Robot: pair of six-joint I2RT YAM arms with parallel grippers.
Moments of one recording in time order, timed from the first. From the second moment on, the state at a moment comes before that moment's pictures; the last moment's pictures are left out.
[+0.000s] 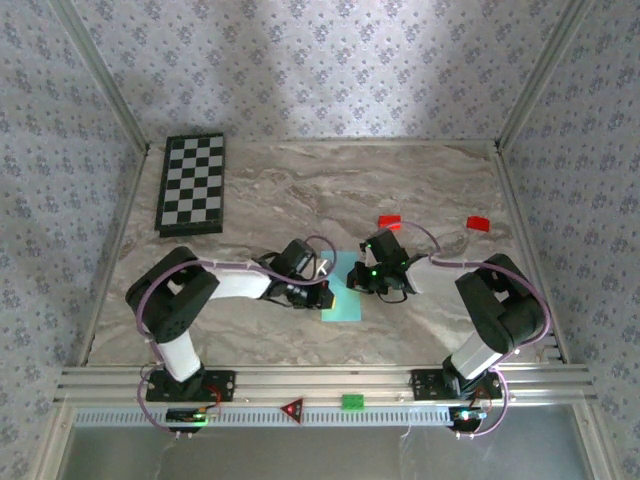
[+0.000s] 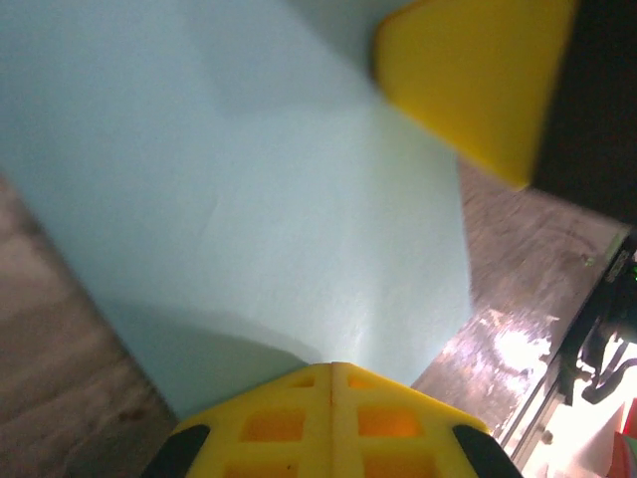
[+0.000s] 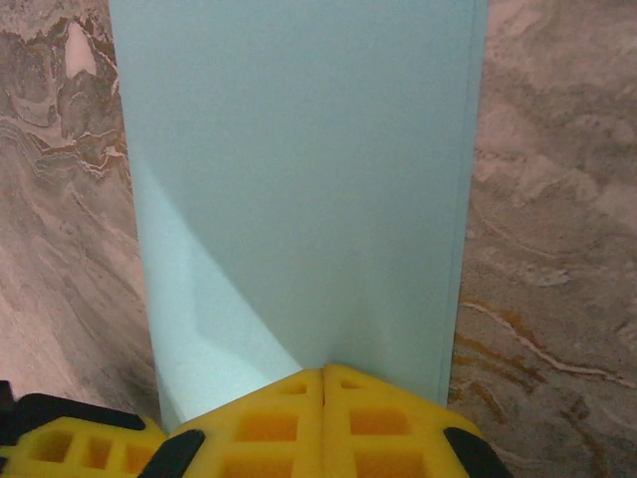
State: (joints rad) left arm -0.83 1.74 0.77 -0.03 0.56 -0.70; right arm 0.57 1.59 0.66 -0.07 -0.36 0.69
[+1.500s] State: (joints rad) left arm -0.75 1.81 0.86 -0.06 0.68 -0.62; right arm 0.57 1.59 0.68 -0.11 -0.35 0.68
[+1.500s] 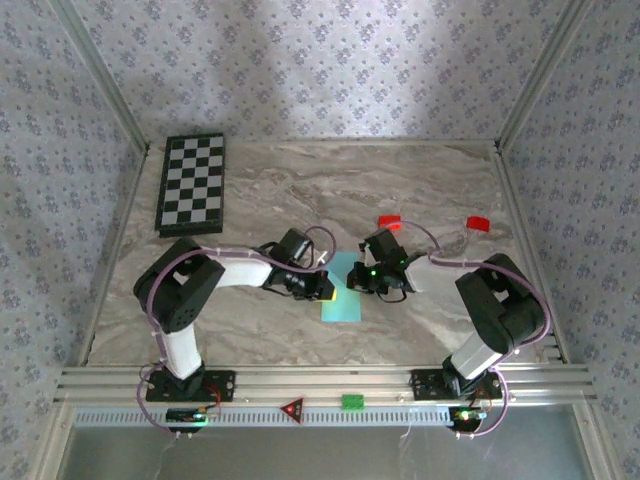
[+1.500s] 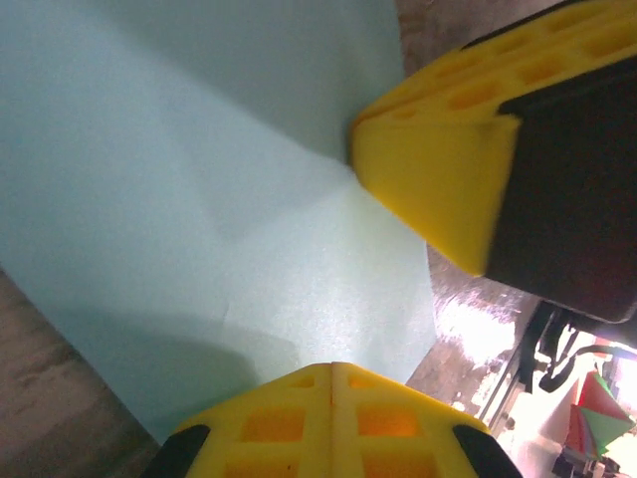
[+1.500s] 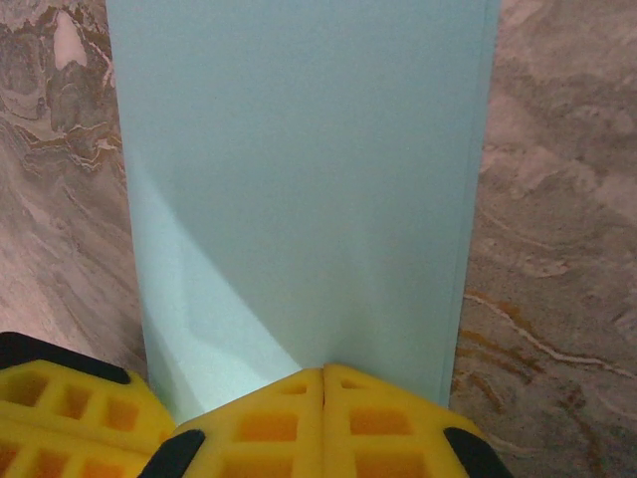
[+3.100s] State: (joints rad) left arm -0.69 1.87 0.94 -0.10 0.67 -0.60; right arm 0.57 1.59 0.68 -0.11 -0.35 0.67
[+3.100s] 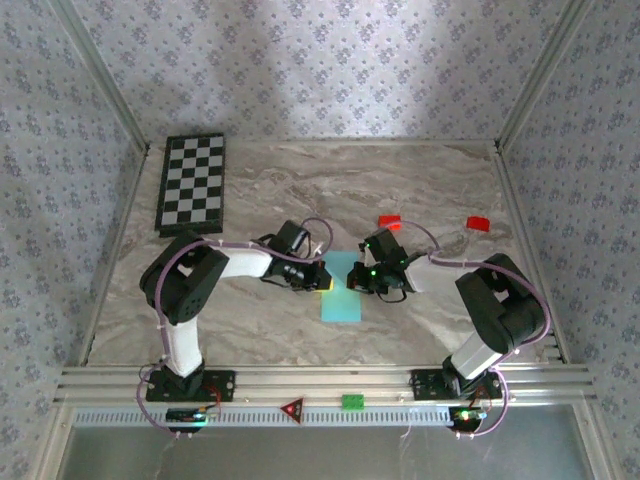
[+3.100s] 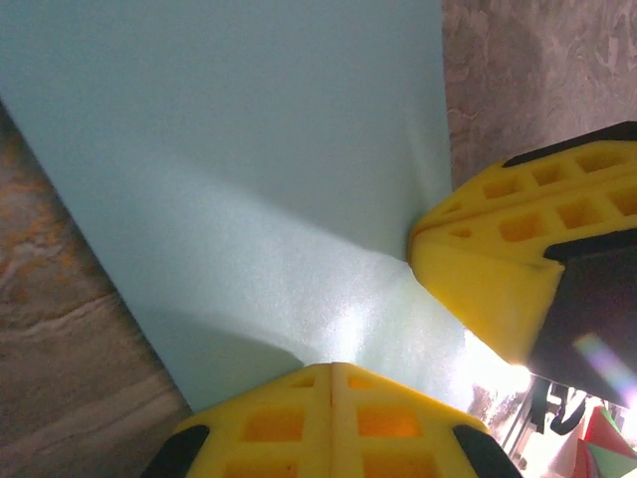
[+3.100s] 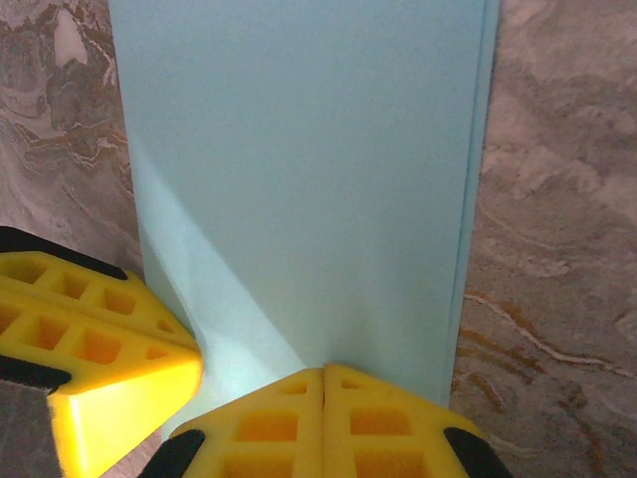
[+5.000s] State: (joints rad) left arm -0.59 1.99 1.18 -0.27 0.66 -0.53; right arm 0.57 1.59 0.68 -0.11 -0.35 0.67
